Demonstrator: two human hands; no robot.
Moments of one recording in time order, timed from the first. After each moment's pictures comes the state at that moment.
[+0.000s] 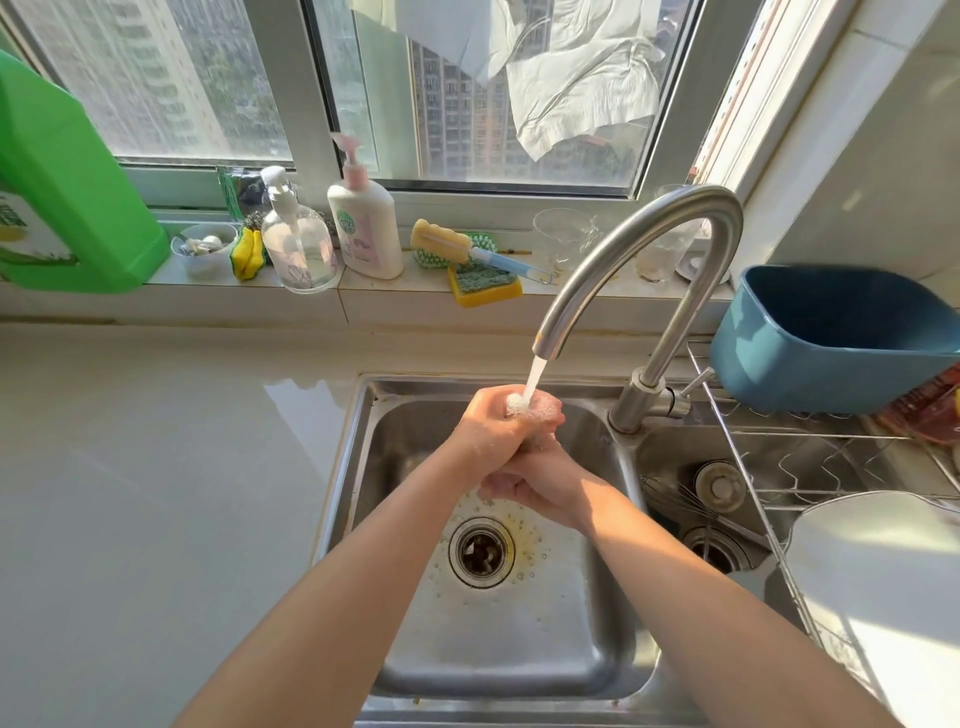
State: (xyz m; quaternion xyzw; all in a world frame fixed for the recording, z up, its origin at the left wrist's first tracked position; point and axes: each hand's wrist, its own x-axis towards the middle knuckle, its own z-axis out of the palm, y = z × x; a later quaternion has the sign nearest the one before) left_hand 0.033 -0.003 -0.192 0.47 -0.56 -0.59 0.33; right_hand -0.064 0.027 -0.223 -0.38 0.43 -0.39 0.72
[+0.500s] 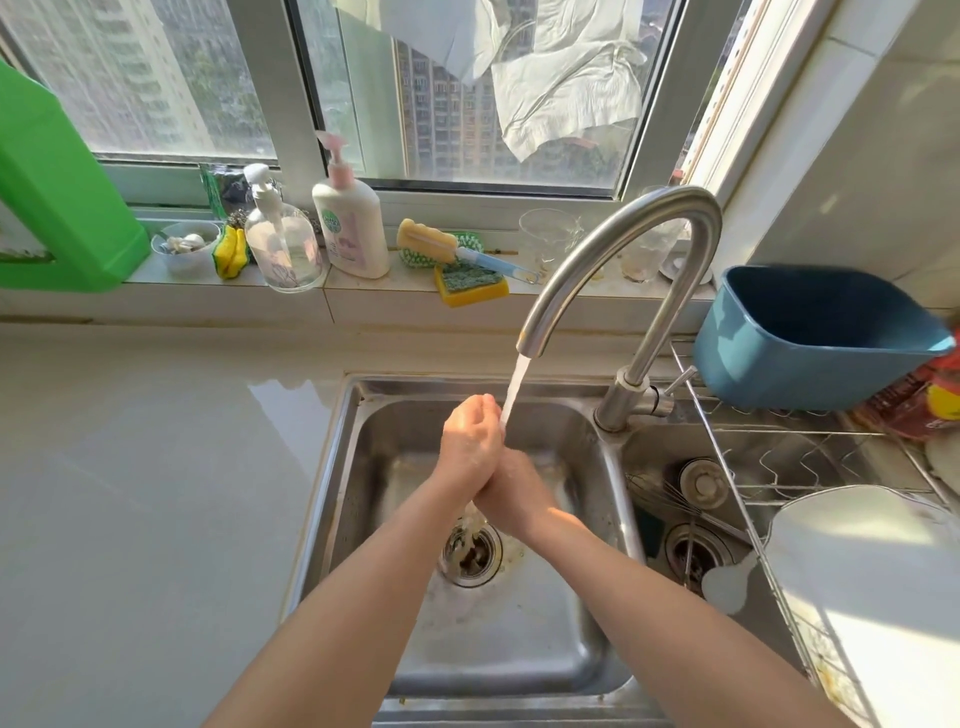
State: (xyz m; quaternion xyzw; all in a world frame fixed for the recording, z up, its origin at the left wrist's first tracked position) left_hand 0.022 -0.005 -0.226 0.63 -0.50 -0.48 0.35; right_hand -0.045 0.036 -0.239 -0.65 0.66 -0.16 0.33
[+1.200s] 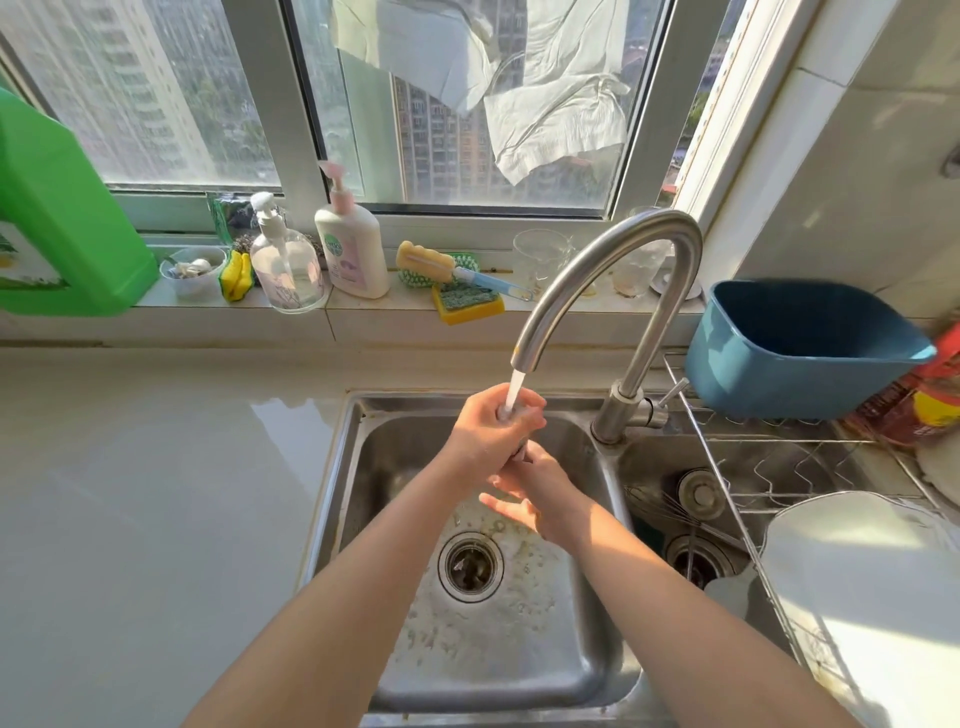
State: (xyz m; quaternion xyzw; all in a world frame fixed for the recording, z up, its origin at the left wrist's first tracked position) left_hand 0.022 0.003 -0.180 0.46 -0.56 -0.58 0.38; right_hand -0.072 0.031 -0.236 -0.28 0.53 -0.42 0.68
